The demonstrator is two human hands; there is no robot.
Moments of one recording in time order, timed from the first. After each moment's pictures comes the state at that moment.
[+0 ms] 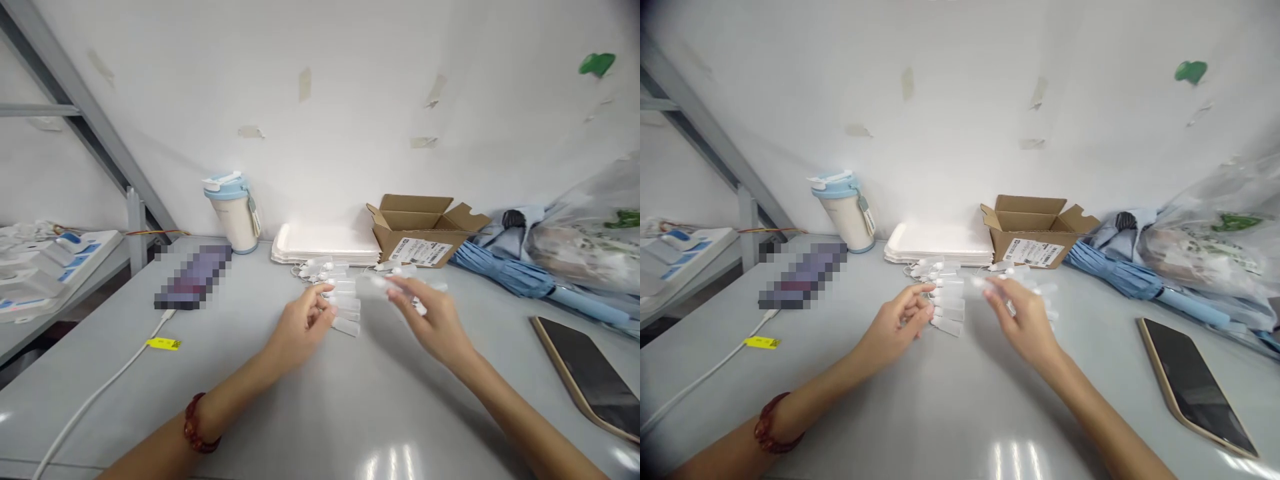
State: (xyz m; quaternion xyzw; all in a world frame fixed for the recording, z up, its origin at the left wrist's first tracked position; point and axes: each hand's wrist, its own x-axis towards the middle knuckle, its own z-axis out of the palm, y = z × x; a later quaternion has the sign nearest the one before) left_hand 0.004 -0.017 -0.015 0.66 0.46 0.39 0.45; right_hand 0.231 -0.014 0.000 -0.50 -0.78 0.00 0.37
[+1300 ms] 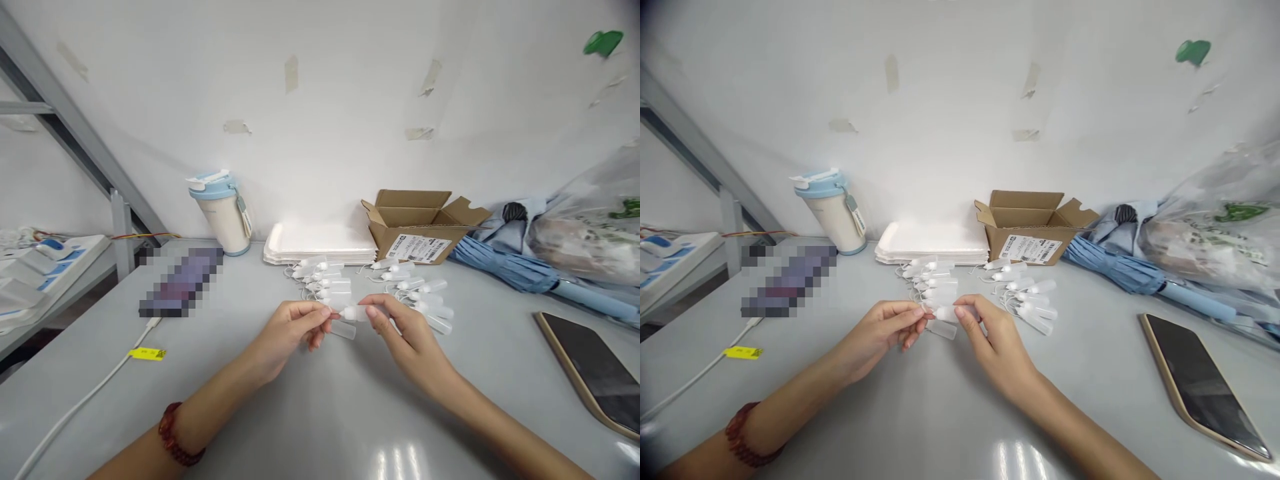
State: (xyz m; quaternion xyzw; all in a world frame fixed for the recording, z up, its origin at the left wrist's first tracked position) left_hand 0.000 -0.009 -0.007 0.52 0.41 0.34 0.67; right_hand 0.198 -0.037 0.002 -0.51 -0.73 0.24 0.39
